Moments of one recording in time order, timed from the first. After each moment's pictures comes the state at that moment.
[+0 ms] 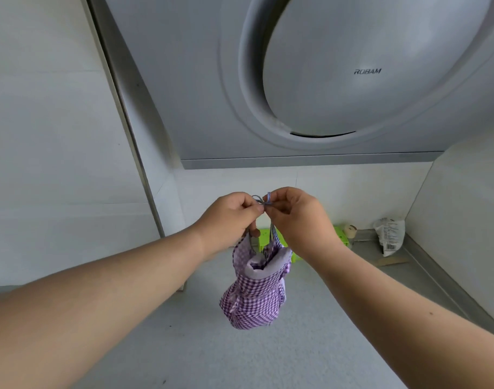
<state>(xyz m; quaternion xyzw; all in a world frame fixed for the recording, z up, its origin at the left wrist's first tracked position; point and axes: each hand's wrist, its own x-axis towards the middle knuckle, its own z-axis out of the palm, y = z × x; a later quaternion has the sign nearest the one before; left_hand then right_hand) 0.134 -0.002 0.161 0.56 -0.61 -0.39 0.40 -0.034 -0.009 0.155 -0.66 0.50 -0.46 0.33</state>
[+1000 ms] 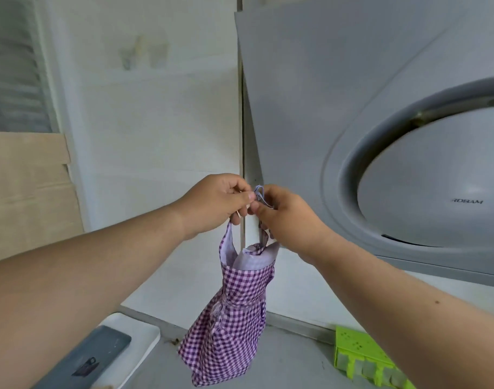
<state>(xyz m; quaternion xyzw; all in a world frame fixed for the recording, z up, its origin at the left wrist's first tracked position) 0.266 0.092 0.361 0.61 -0.63 -0.13 0.46 0.103 0.007 0.328 -0.81 0.23 -0.40 0.36</state>
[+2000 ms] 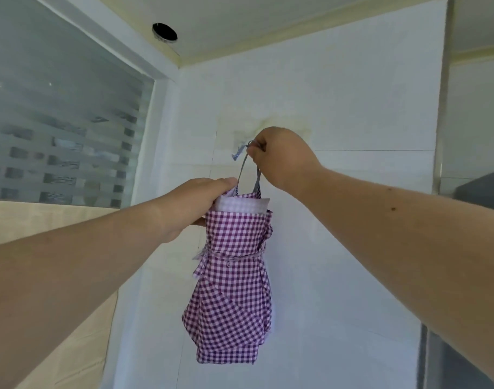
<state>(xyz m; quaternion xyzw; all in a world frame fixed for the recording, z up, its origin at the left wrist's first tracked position) 0.636 0.045 0.523 0.65 -0.47 -0.08 0.59 0.504 -0.070 0.610 -0.87 0.17 -0.45 -0.06</state>
